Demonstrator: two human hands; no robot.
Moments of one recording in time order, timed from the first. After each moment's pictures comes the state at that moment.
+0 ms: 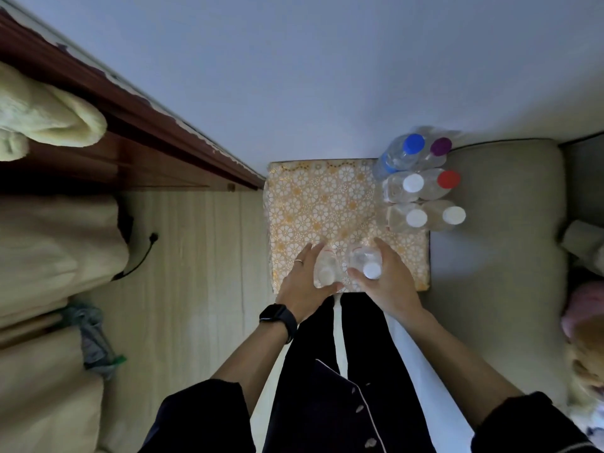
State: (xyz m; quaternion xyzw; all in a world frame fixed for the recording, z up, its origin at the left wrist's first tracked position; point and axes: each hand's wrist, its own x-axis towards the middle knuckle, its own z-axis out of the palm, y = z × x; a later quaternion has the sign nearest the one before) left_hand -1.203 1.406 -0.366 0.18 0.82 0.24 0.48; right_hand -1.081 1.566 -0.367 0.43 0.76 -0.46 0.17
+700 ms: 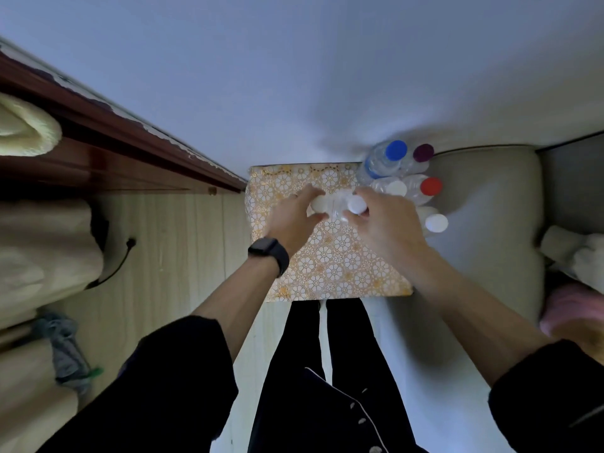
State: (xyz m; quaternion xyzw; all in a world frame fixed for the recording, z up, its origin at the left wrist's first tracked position) left_hand -1.290 1.507 -0.364 0.27 0.87 0.27 0.32; right_hand -1.173 1.649 -0.317 0.28 0.92 -0.23 0.13
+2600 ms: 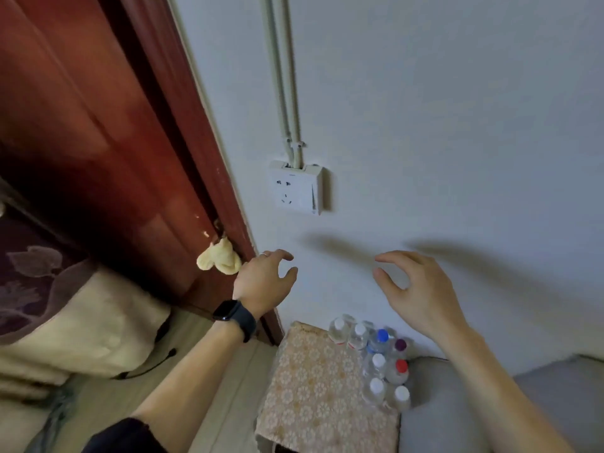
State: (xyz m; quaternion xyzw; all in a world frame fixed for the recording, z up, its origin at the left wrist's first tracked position) left_hand -1.310 1.455 0.002 0.17 0.96 0.22 0.07; right_hand -1.175 1.697 0.029 0.13 0.94 -0.29 -0.15
